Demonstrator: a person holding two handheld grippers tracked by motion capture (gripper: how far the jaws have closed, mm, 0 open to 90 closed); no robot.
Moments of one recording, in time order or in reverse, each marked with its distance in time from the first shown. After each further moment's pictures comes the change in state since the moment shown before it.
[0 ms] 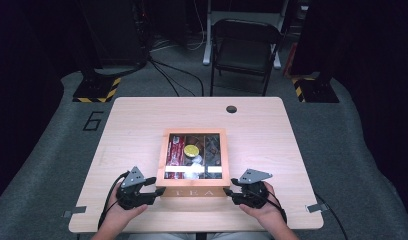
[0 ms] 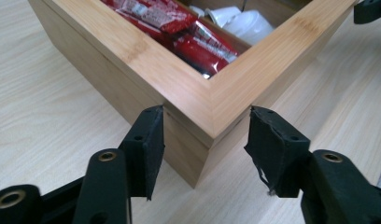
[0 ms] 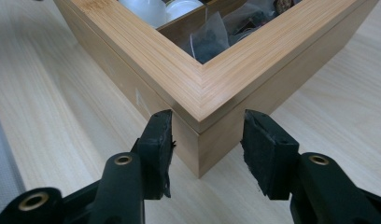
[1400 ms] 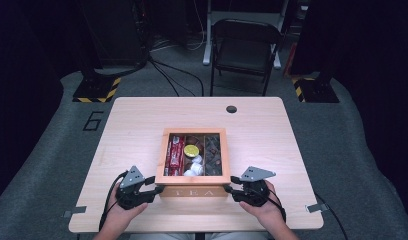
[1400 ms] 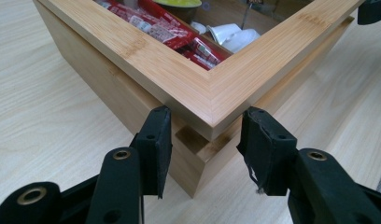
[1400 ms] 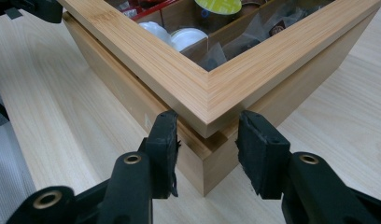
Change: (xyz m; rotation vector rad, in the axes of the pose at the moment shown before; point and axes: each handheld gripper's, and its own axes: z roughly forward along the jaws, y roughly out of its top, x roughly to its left) left arm -0.004 0.006 -0.005 -0.055 0.022 -0.026; right arm 0.001 0.009 -0.008 -0.063 0.013 0.014
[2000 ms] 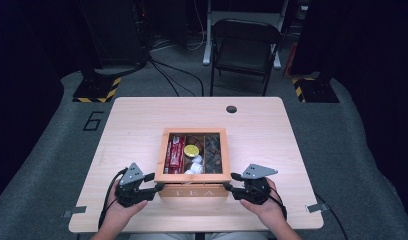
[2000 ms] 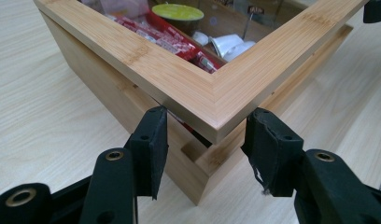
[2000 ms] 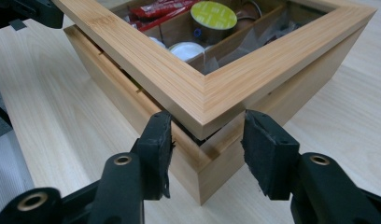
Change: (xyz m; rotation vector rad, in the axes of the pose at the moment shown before) left arm 0.002 0.011 -0.004 -0.009 0.004 0.002; right arm -0.003 0.008 -0.004 -0.025 0.004 0.004
